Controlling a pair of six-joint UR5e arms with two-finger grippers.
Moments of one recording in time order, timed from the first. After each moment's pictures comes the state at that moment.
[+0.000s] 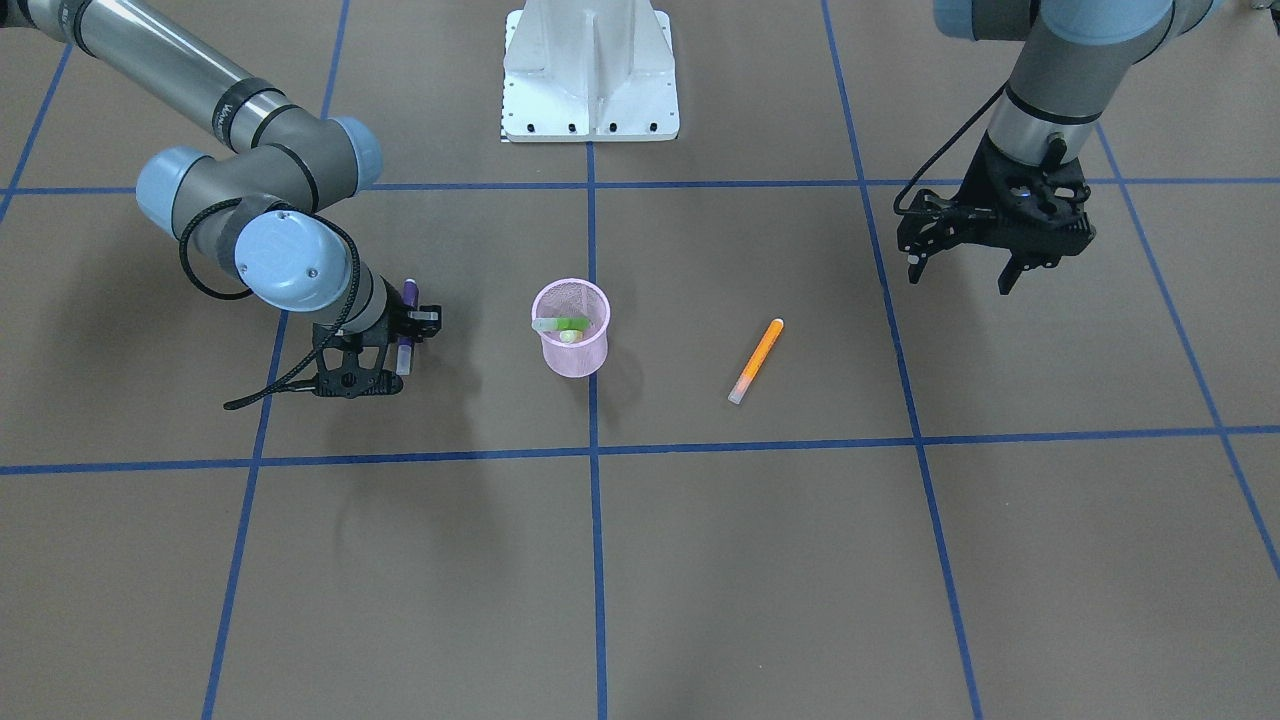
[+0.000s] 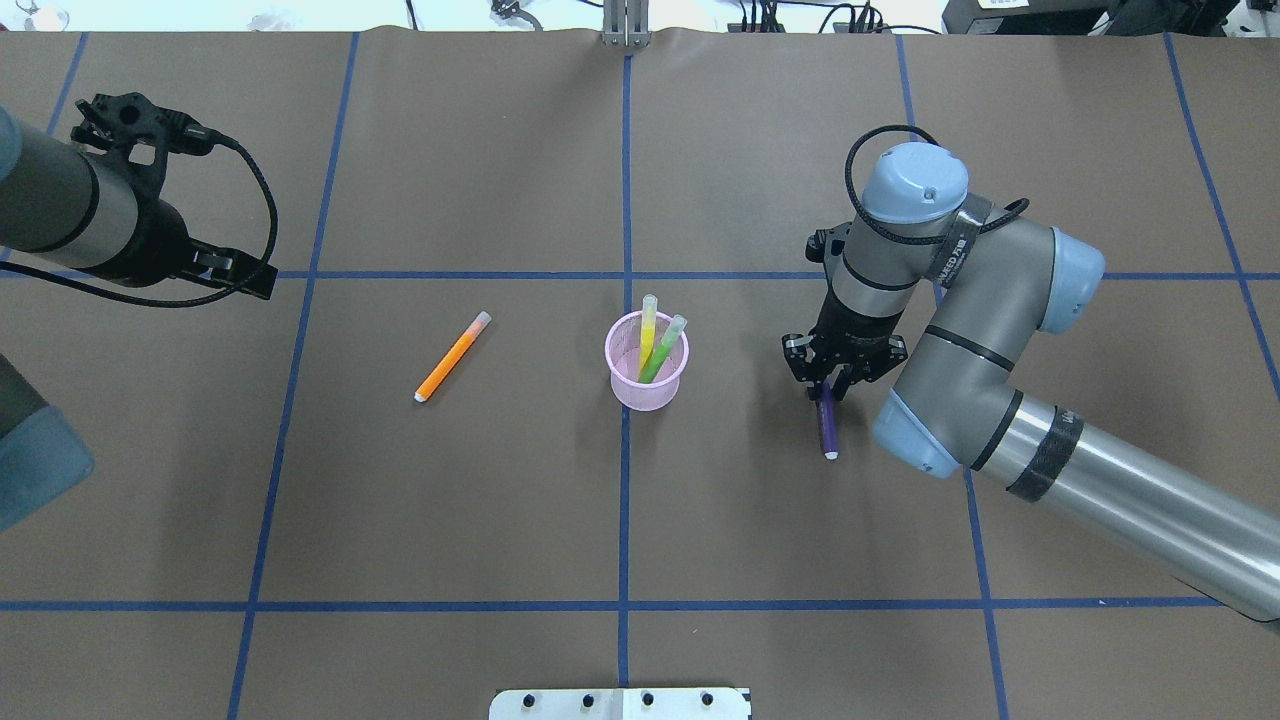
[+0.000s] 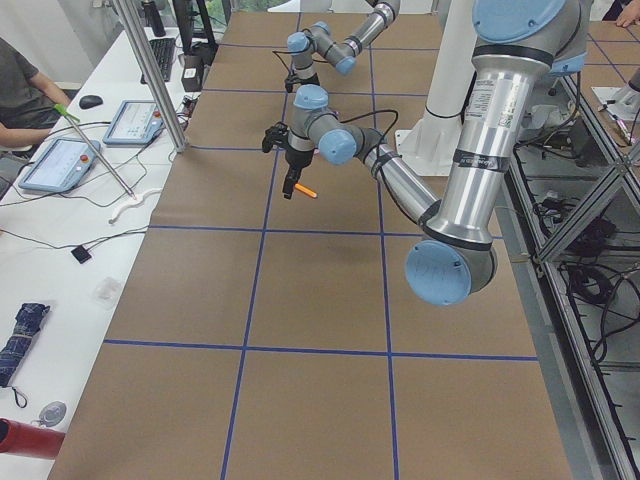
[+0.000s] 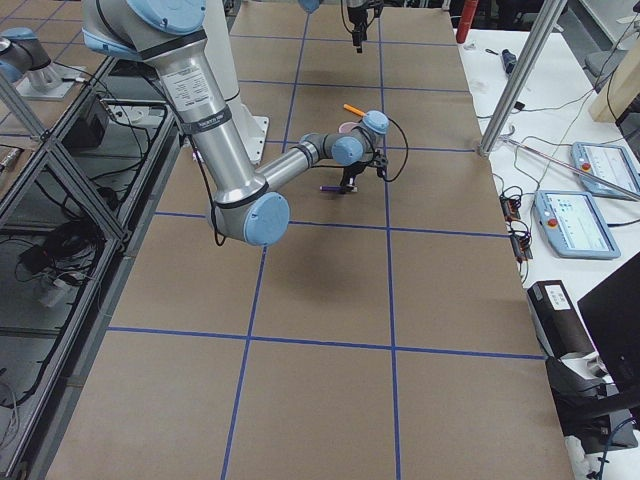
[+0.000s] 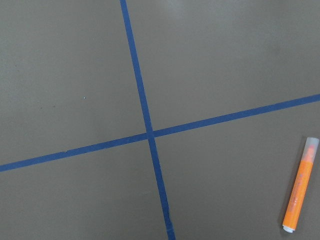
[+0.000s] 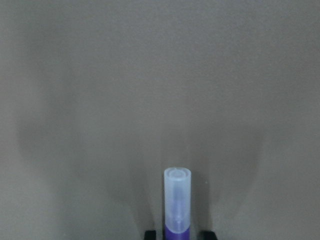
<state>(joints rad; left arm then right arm) -0.86 -1.79 -2.05 -1.60 -1.94 -0.73 0.70 -1.06 1.51 -1.53 2.27 0.96</state>
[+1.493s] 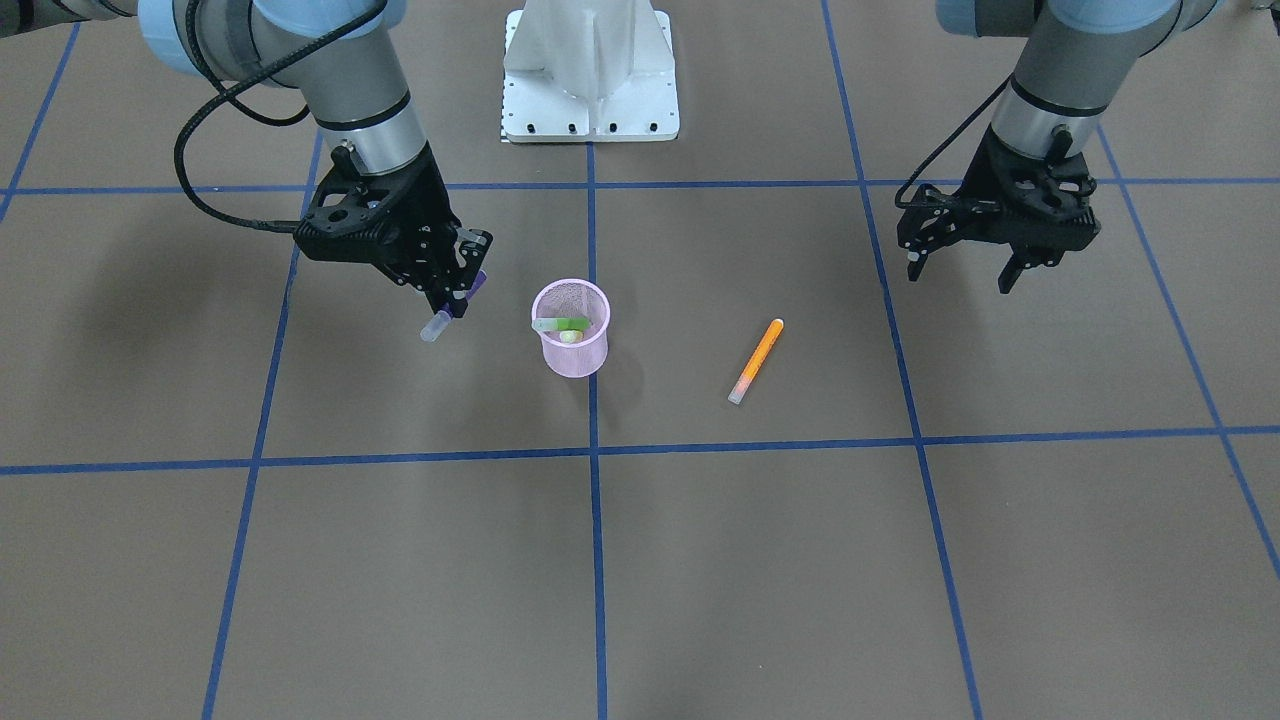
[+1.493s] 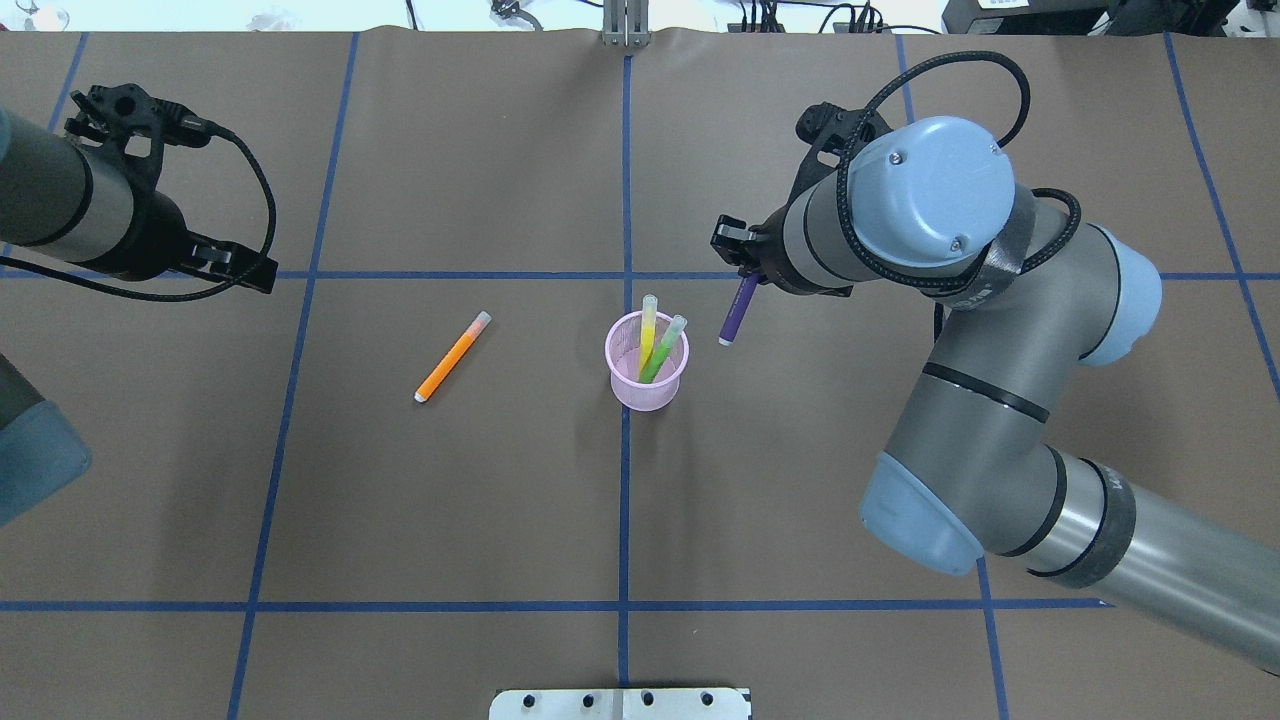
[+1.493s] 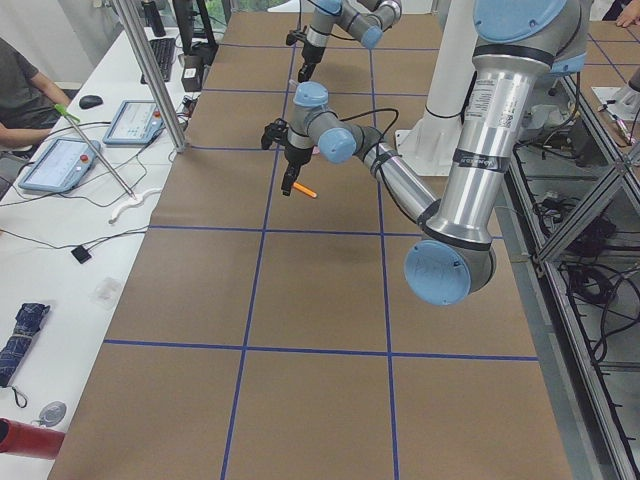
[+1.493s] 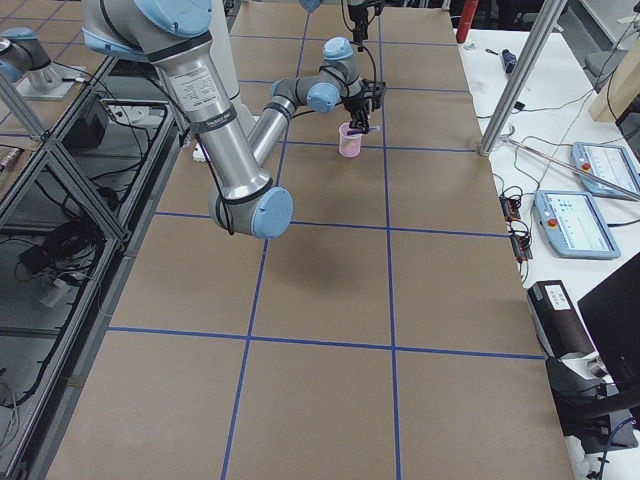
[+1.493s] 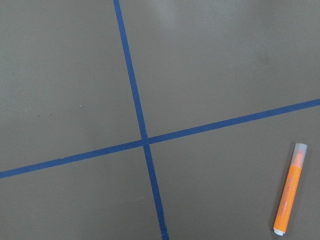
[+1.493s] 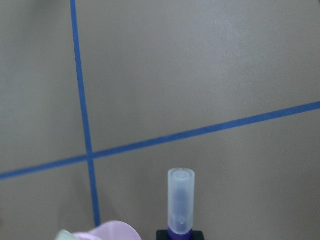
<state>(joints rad) -0.87 -1.80 -2.05 -1.61 -1.95 -0.73 0.61 -1.00 1.91 -1.53 1.67 1.54</state>
